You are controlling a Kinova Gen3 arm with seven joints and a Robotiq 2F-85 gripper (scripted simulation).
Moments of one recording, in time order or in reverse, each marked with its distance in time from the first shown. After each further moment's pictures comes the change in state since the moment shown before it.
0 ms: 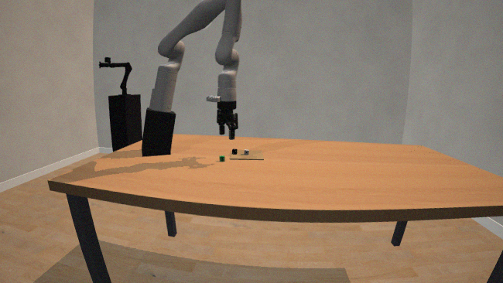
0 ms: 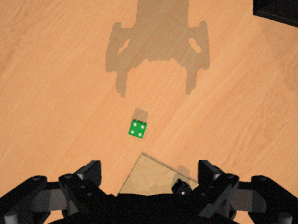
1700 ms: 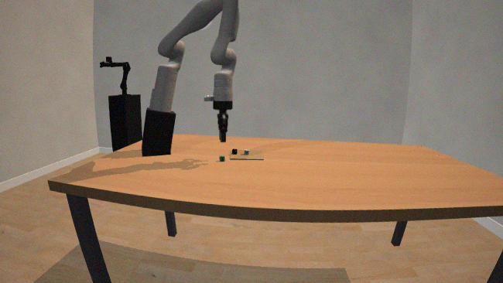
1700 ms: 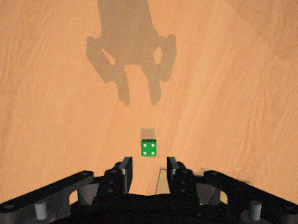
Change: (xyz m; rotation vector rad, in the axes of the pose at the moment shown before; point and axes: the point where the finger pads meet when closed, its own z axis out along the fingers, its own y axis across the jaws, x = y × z) arm 0.024 -0.013 -0.001 0.040 0.019 0.327
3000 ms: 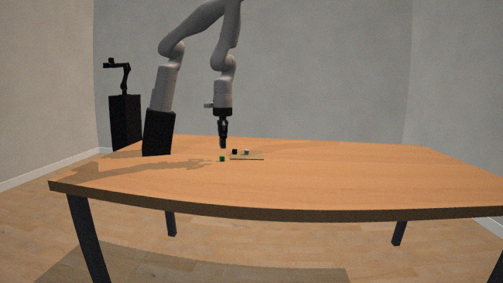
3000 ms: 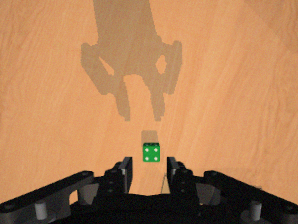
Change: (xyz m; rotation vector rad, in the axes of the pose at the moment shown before) arm 0.000 -0.003 0.024 0.005 -0.003 0.011
